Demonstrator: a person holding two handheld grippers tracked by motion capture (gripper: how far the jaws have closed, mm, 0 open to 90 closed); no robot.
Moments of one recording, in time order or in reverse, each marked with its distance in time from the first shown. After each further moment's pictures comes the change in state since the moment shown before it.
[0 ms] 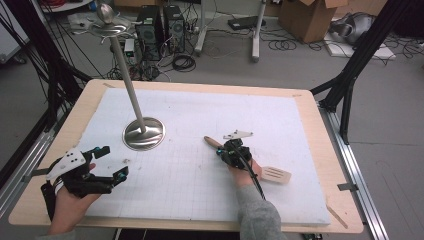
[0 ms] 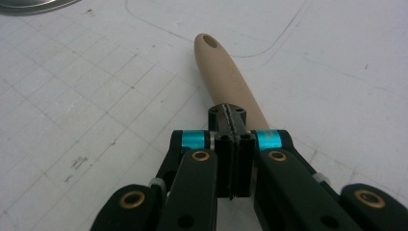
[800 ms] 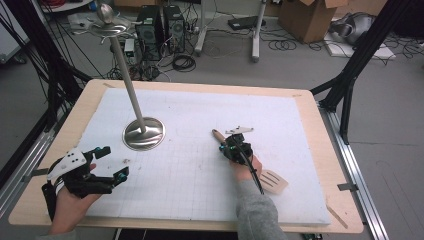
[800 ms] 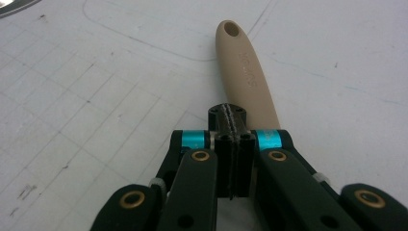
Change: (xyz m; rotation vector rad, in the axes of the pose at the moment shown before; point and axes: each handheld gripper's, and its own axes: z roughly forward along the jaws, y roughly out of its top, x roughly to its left) left arm 0.000 -0.001 0.001 0.005 -0.002 -0.003; right arm -0.013 0.006 0.011 0.025 -0.056 0.045
